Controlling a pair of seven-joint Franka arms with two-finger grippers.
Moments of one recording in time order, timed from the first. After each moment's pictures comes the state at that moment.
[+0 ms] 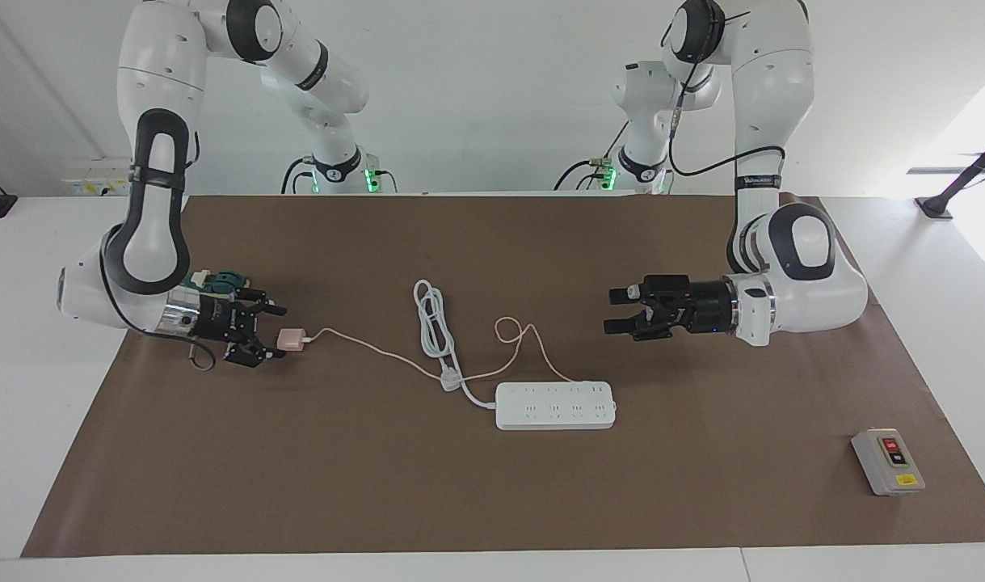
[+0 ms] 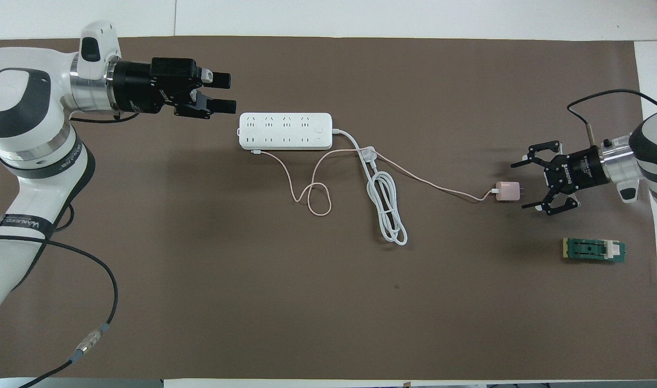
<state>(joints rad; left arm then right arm) -0.10 0.45 0.01 -1.71 -1.54 1.61 0.52 -0.32 0.46 0.01 -1.86 0.68 1.79 0.81</state>
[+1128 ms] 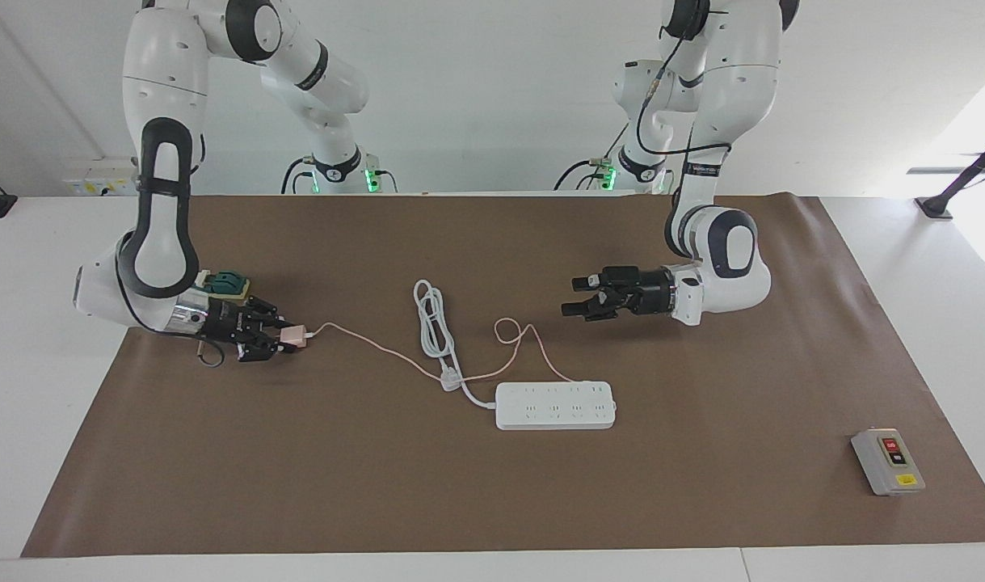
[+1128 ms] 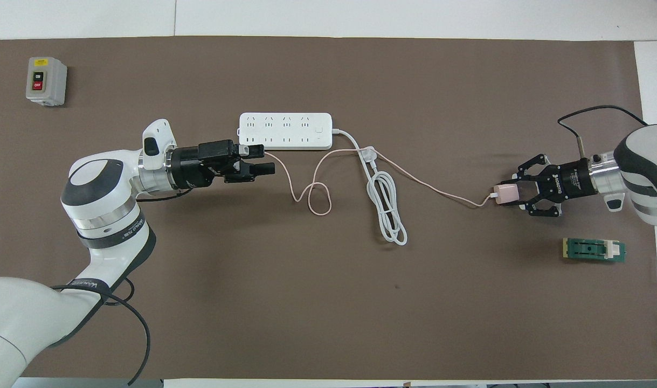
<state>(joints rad) -0.19 0.34 0.04 -2.04 -1.73 1.66 0.72 -0.33 0.46 0.01 -1.92 0.73 1.85 0.64</state>
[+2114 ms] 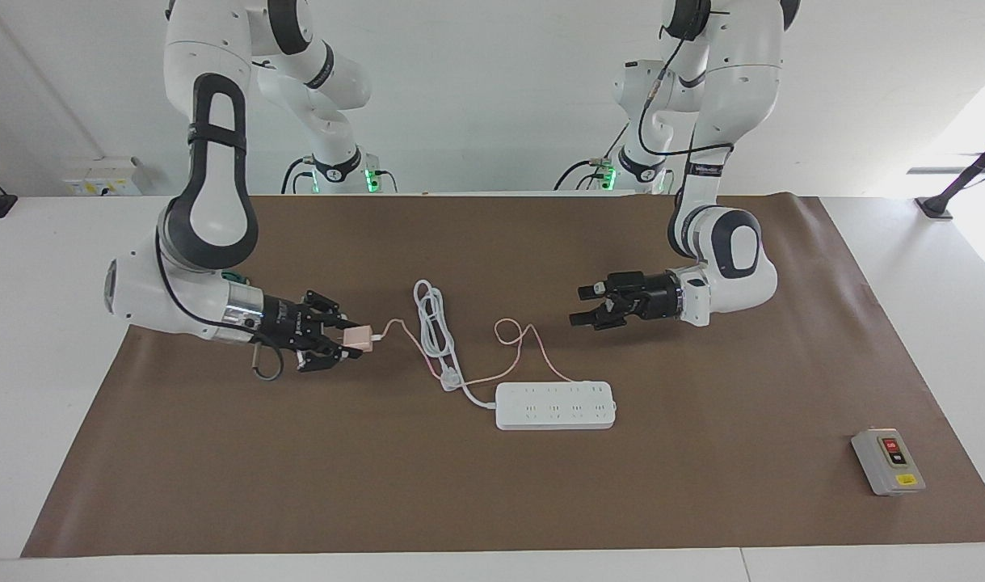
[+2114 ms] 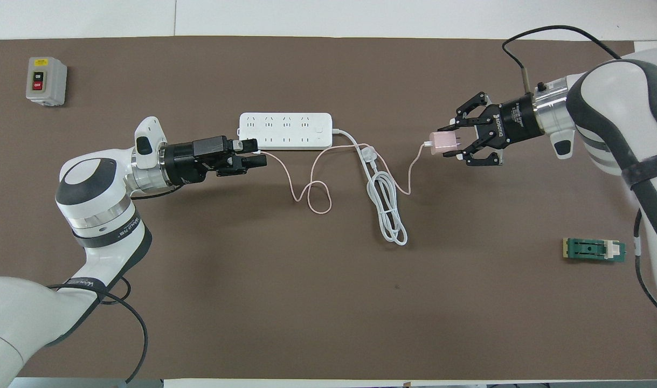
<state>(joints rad) -0.19 0.34 0.05 -2.04 -1.73 1.70 0.75 -0.04 0.44 0.05 -1.63 0.85 1.79 1.14</state>
